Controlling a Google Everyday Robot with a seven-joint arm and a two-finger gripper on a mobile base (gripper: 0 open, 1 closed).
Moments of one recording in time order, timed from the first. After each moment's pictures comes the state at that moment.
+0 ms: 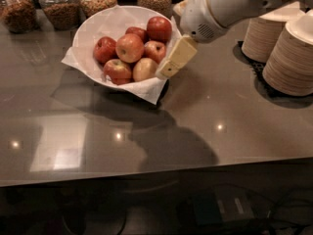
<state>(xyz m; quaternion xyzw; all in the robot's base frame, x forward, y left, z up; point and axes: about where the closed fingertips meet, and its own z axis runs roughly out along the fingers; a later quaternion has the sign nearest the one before) 0.583 -0.042 0.978 -0.60 0.69 0.09 0.39</state>
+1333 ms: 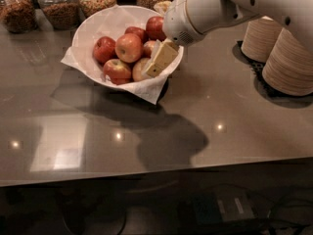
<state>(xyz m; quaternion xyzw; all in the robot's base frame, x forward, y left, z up) 0.614 0.005 0.964 -0.63 0.63 0.09 0.44</state>
